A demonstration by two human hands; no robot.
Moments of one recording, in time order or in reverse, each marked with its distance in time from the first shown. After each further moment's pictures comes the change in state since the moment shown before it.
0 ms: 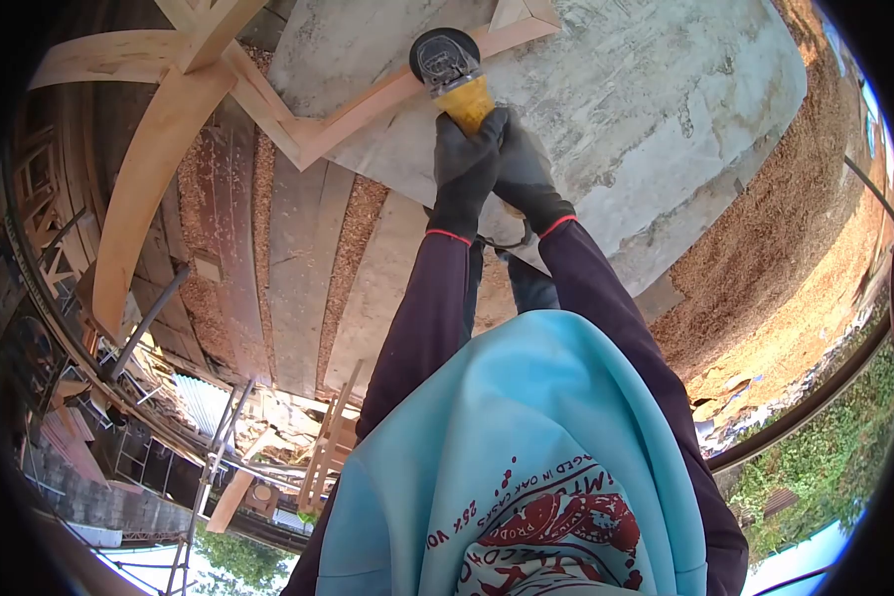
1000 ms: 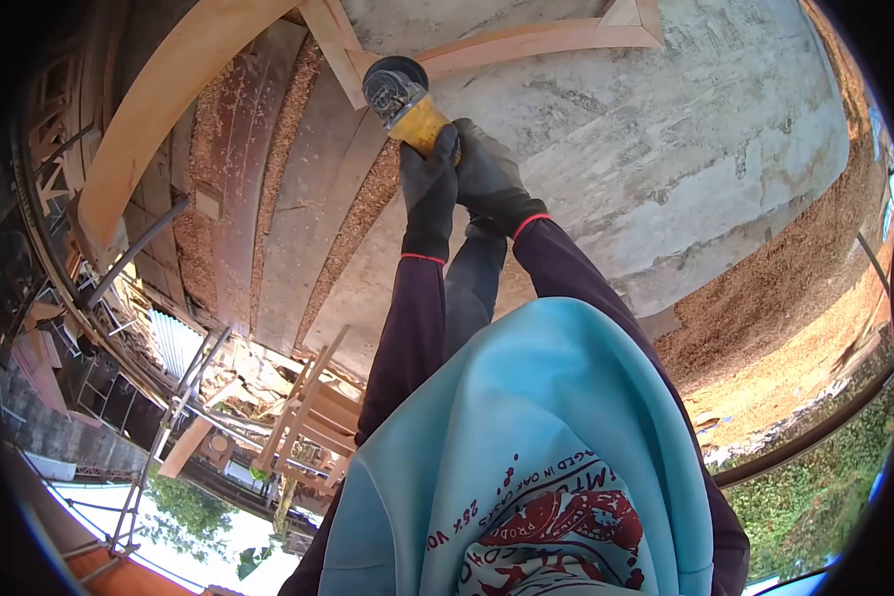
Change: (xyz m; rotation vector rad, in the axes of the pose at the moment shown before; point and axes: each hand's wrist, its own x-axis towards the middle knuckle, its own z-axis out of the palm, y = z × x) left_hand -0.027 -0.073 -0.125 -0.381 0.264 -0.100; right_hand -0.032 -0.059 0.116 -0.102 -0.292 -0.189
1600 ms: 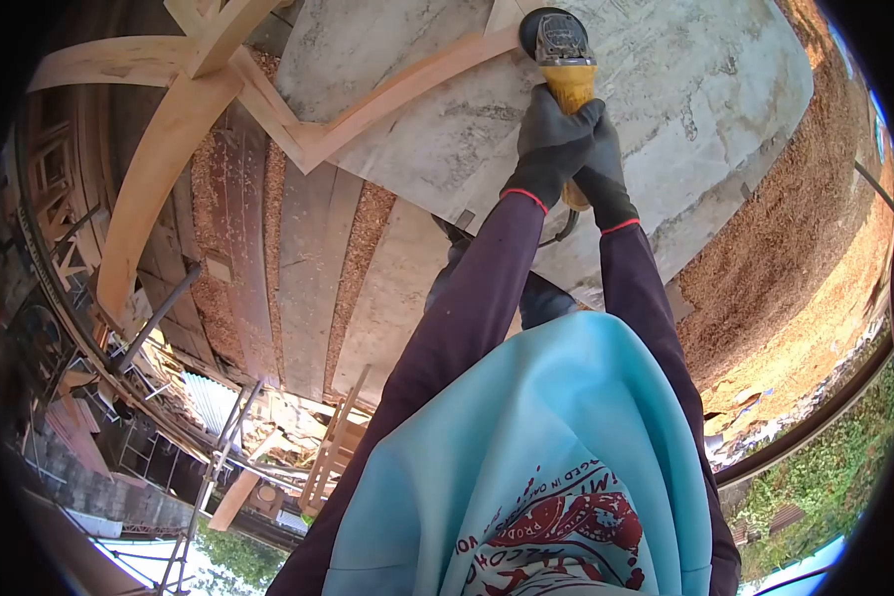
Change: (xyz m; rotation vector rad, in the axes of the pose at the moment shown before) left_hand -0.056 0.033 0.244 0.461 -0.450 0.170; right_hand -0.040 0.143 -0.180 0.402 0.523 0.139
